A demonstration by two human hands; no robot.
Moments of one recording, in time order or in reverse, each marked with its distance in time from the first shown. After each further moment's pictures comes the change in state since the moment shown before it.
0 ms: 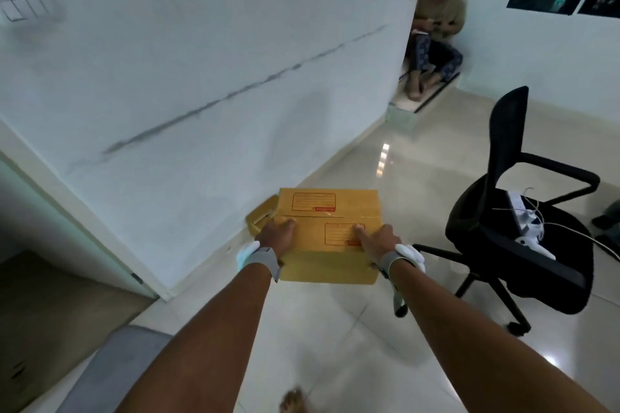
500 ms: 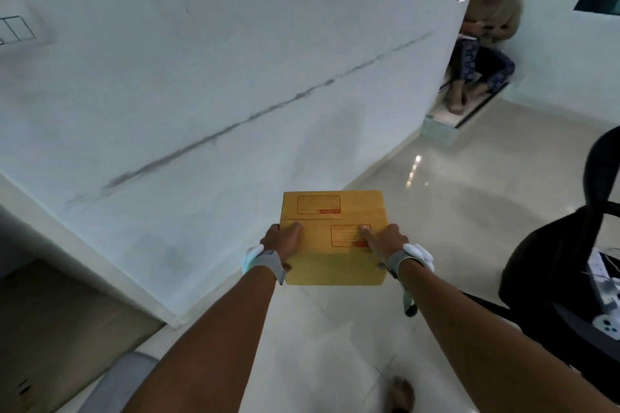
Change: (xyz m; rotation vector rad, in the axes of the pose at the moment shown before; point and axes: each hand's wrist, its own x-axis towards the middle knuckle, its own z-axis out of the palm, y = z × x) left_hand 0.177 0.088 -0.045 -0.077 0.047 -0.084; right_hand 0.172 -0.151 0.039 -0.059 -0.071 -0.071
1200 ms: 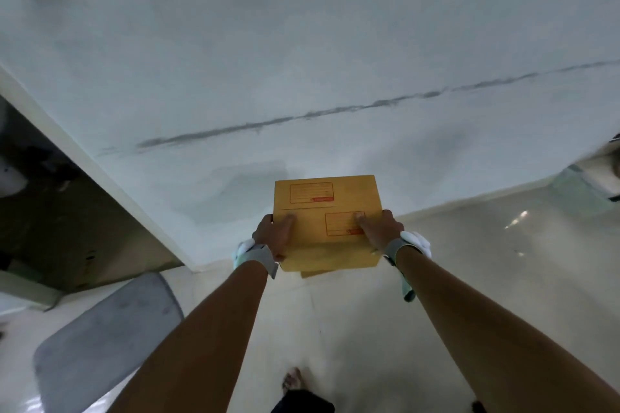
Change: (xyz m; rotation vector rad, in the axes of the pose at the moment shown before) left_hand 0.133 0.084 0.011 -0.356 0.359 -0.303; right_hand 0.235 -0.164 0.024 -0.278 -0.361 -0.325
